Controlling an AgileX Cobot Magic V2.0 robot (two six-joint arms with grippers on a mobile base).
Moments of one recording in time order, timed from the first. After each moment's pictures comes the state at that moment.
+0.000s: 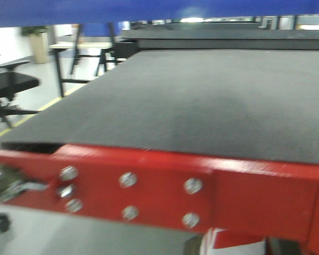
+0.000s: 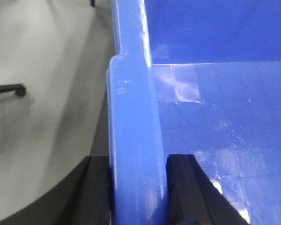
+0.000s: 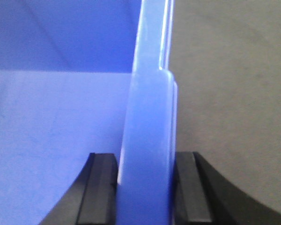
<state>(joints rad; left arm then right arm) -0.02 1.13 -1.63 -0.03 1.28 -0.10 0.30 1.19 -1.70 0.02 1.26 0.14</state>
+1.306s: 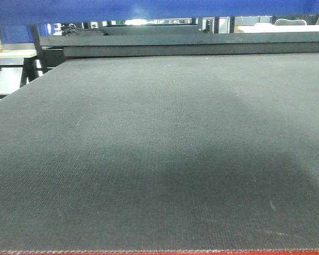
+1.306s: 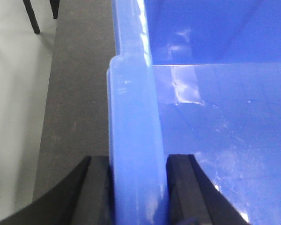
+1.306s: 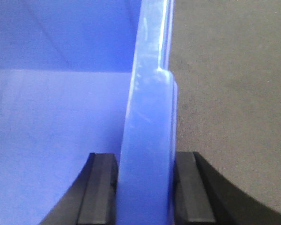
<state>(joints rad) -0.02 1.13 -1.63 -0.03 1.27 -0.10 0.30 1.19 -1.70 0.02 1.26 0.14</state>
